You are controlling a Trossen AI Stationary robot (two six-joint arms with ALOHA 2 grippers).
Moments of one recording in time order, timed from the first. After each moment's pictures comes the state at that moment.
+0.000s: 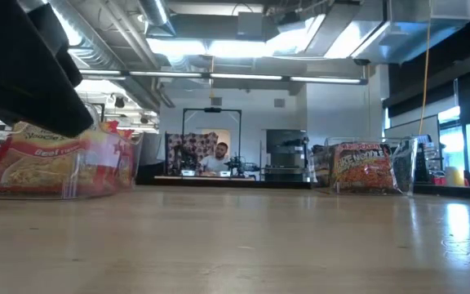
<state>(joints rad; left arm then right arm) -0.79 1.89 1.07 0.06 -0.54 -0.90 0.70 1.33 1.05 -0.33 -0.07 0.91</state>
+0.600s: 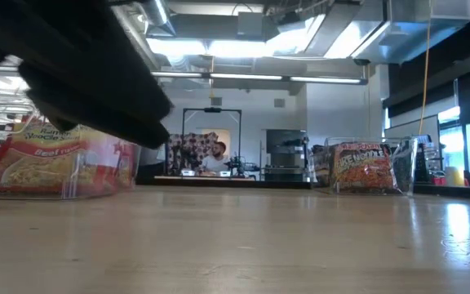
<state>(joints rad) -0.70 1.89 1.07 0.06 -0.53 -0.90 1.13 1.27 1.05 -0.74 0.09 1.43</state>
